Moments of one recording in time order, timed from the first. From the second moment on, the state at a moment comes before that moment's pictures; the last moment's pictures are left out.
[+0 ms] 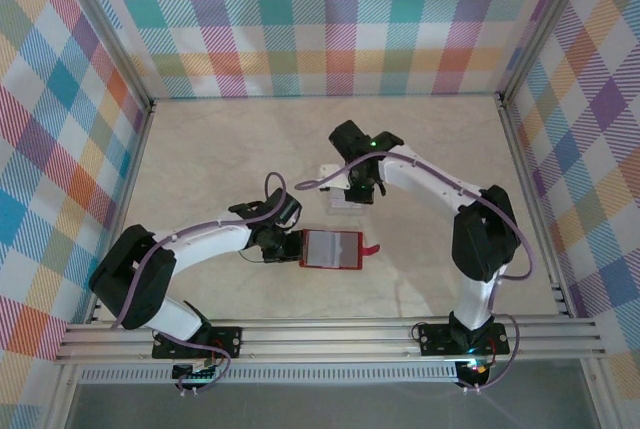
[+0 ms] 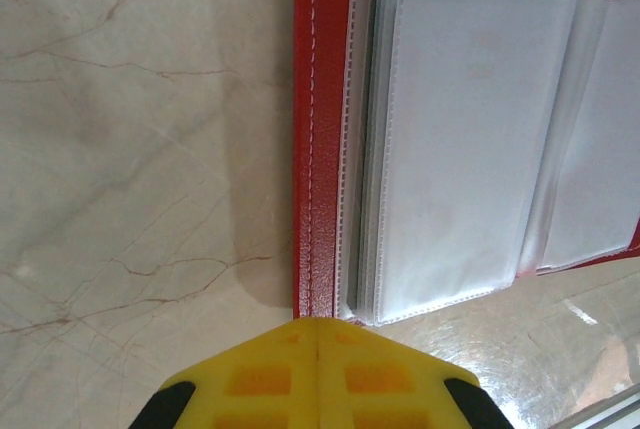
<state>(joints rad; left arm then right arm) -0.70 1.48 0.80 -0.55 0.24 -0.71 0.68 1.84 1.59 -1.01 0.09 -0.88</state>
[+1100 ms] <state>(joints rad) -0.67 1.47 0.80 -0.55 0.22 -0.71 0.65 2.07 1.77 -1.19 0.02 -0.95</state>
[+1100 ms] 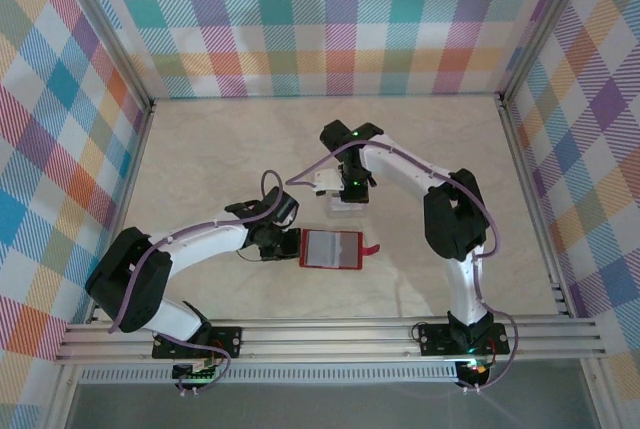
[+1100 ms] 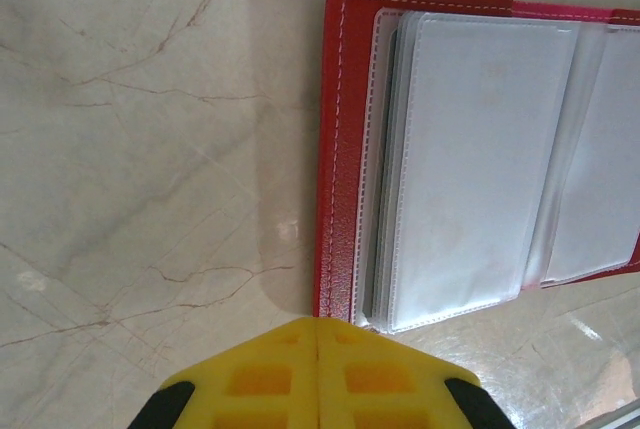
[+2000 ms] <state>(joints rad) -0.65 1.44 0.80 -0.55 0.22 -0.71 0.62 1.94 1.74 -0.99 0.02 -0.78</state>
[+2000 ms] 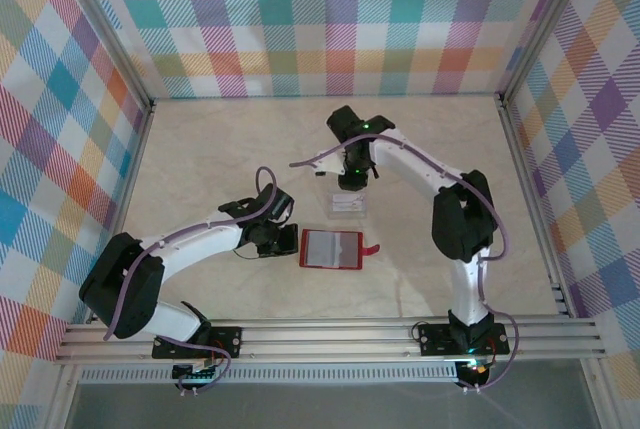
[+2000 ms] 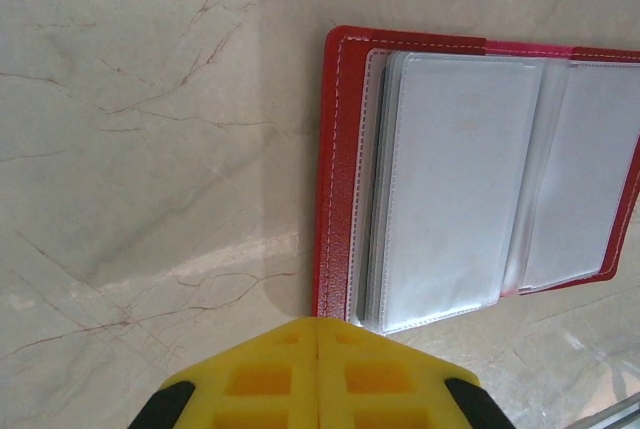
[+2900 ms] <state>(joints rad) -0.65 1.57 0.84 -0.53 0.27 -0.69 0.66 1.54 1.10 -0.47 -0.44 0.63</state>
